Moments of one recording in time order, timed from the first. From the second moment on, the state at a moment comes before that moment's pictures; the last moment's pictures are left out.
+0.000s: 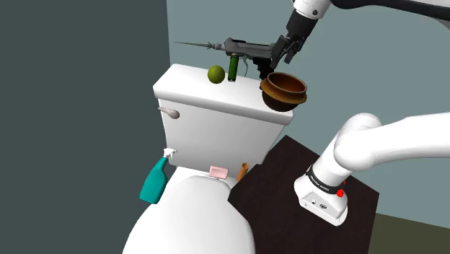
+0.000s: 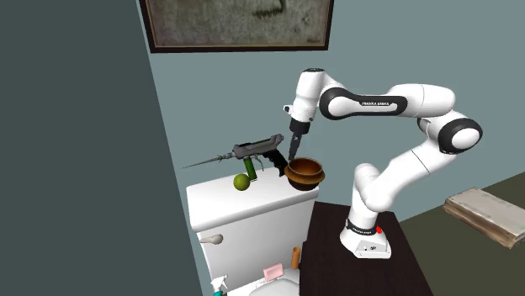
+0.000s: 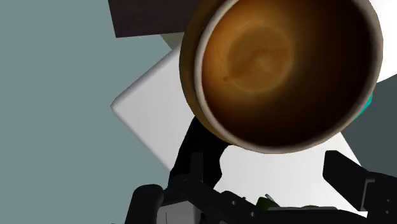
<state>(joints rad) 0.02 -0.82 0.01 -2.38 -0.01 1.71 0.09</state>
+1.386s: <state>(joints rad) 0.09 -0.16 0.01 -1.99 0.22 1.92 0.12</state>
